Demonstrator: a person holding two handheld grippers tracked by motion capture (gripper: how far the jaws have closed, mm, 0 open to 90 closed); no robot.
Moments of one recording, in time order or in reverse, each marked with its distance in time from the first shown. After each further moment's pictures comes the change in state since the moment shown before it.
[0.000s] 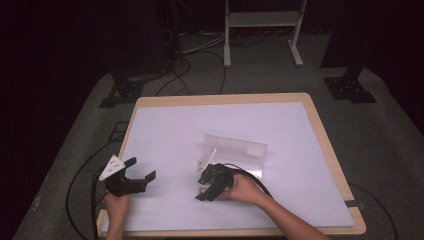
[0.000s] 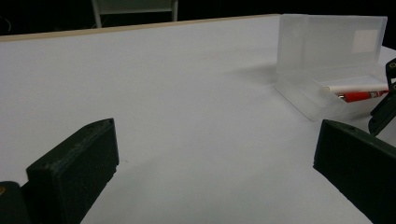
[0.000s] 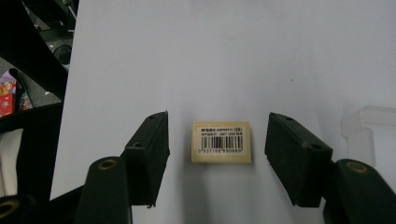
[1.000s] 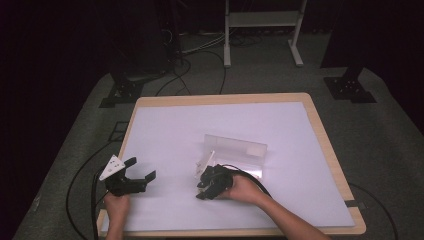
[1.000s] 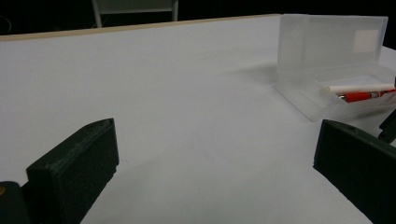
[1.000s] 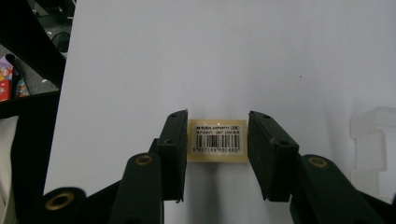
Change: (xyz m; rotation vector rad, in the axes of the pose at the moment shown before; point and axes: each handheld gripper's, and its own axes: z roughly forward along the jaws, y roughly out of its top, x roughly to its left) left arm 0.000 0.000 0.000 0.000 0.001 0.001; right arm 0.002 0.000 0.004 0.030 0.003 -0.036
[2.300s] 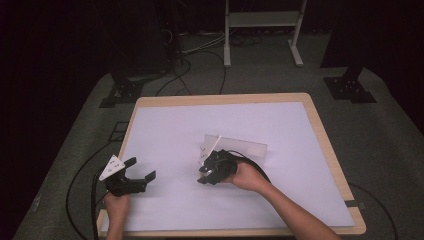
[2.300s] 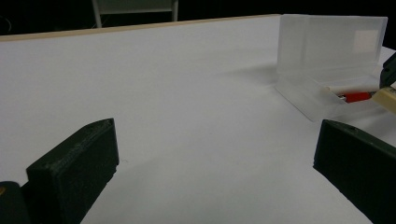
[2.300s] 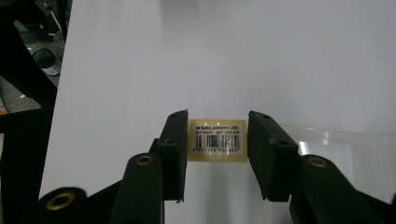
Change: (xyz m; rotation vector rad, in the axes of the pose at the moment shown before) left arm 0.000 0.000 0.000 -0.001 0.000 -0.001; right arm -0.016 0.015 -0.043 -0.059 -0.079 -0.006
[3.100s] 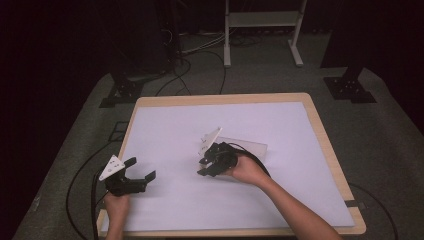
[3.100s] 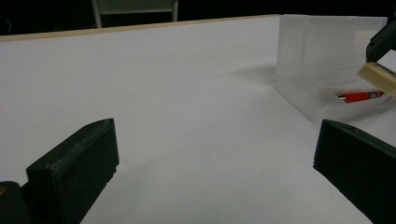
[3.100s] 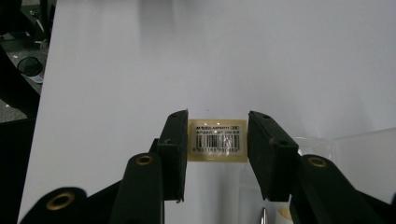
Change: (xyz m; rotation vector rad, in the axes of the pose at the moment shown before) left arm 0.000 0.000 0.000 -0.001 -0.001 -0.001; right arm -0.015 0.008 -0.010 -0.021 -0.042 0.012
